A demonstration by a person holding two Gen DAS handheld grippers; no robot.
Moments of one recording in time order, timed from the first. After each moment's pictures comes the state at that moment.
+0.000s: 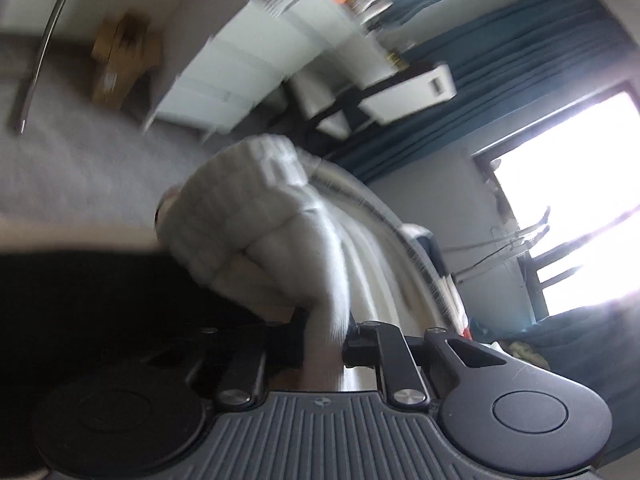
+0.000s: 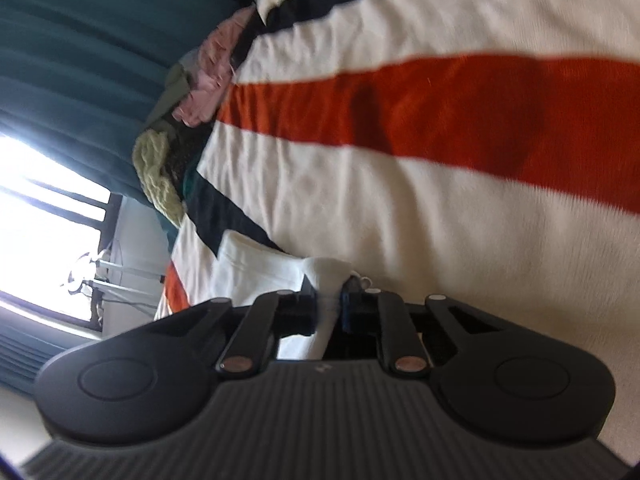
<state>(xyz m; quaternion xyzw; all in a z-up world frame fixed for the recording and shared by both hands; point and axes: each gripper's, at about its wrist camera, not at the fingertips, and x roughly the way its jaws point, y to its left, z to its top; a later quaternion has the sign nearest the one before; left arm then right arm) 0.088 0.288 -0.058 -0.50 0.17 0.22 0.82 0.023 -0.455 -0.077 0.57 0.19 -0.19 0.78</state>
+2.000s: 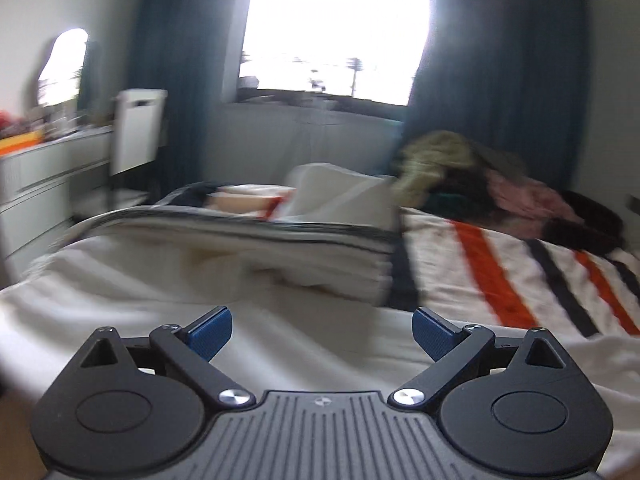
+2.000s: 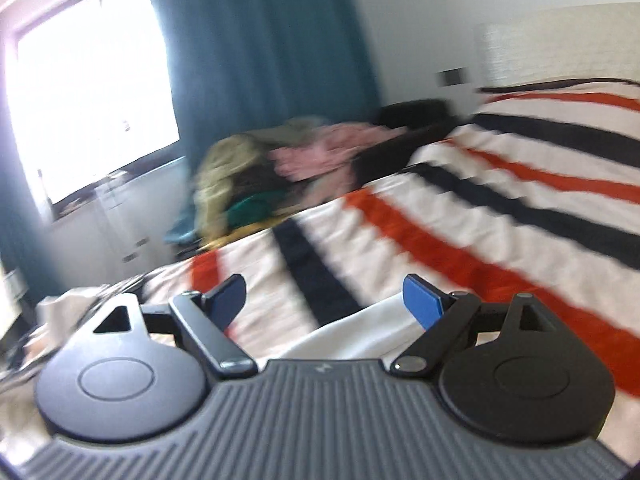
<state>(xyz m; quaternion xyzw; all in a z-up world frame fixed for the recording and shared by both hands) 0.102 -0.013 -0.021 -0.04 0.21 -0.02 0.98 0.014 -0.271 0.054 0.18 0.14 -0.18 0.96</state>
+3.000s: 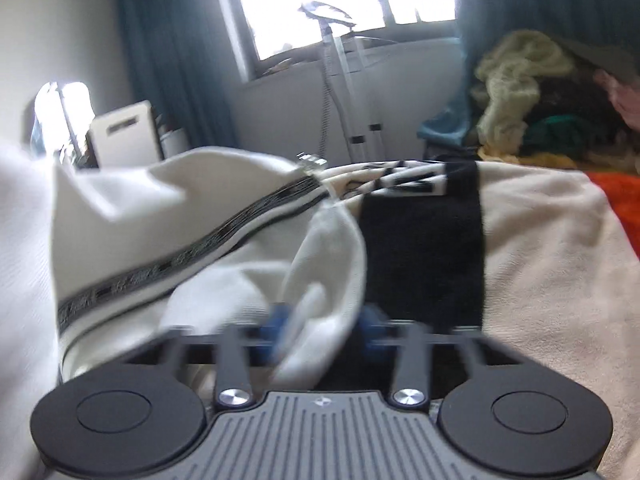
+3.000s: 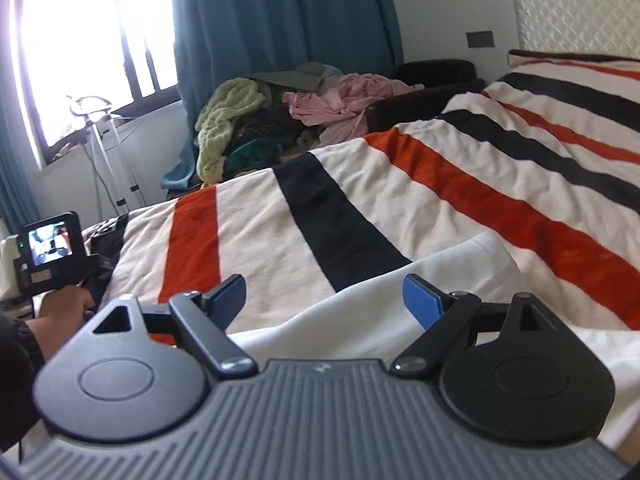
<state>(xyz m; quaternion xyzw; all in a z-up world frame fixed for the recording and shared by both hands) 0.523 -0.147 -0.131 0.10 0.28 0.17 0.94 0.114 -0.271 -0.020 0.17 0.20 -0.20 0.94</state>
